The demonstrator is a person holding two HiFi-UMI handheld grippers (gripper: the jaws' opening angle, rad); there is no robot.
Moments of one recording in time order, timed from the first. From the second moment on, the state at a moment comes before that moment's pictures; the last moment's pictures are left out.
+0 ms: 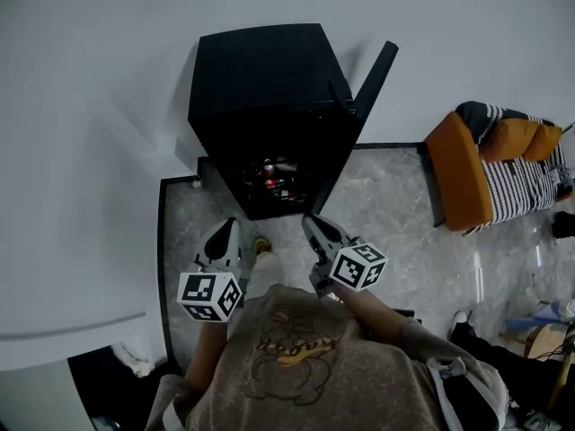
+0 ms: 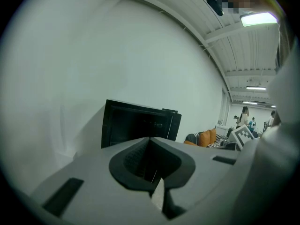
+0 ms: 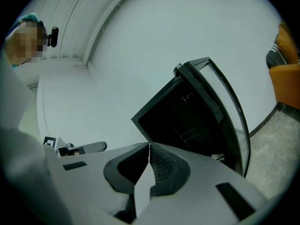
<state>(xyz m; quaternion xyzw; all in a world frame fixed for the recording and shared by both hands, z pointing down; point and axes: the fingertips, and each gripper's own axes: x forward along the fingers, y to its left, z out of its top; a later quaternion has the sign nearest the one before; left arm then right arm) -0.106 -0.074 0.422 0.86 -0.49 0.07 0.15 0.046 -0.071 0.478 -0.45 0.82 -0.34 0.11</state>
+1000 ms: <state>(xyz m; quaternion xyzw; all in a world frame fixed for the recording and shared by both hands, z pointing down) -0.108 -0.168 0.453 0.87 -0.45 0.10 0.19 0.041 -0.187 0.568 -0.46 0.67 -0.51 0.28</state>
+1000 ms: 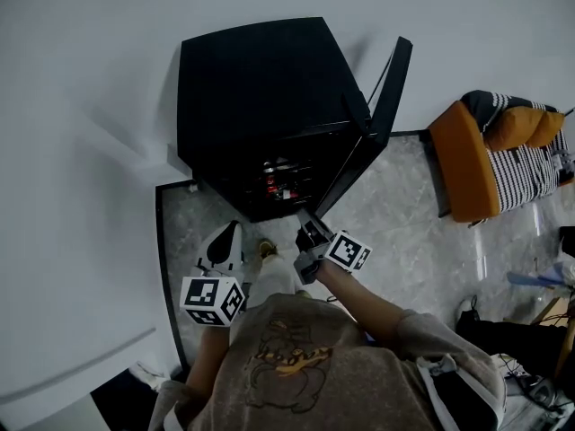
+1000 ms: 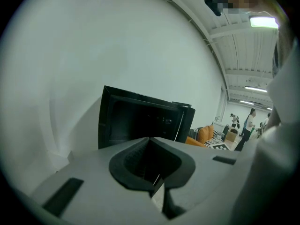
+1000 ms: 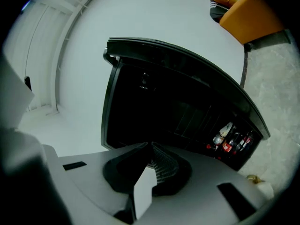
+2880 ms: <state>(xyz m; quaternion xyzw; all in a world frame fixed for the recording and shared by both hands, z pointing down) -0.146 -0.206 0.505 0.84 -0.46 0.16 0.23 0.042 -0.353 0.742 -0.49 0.55 -0.57 0.38</state>
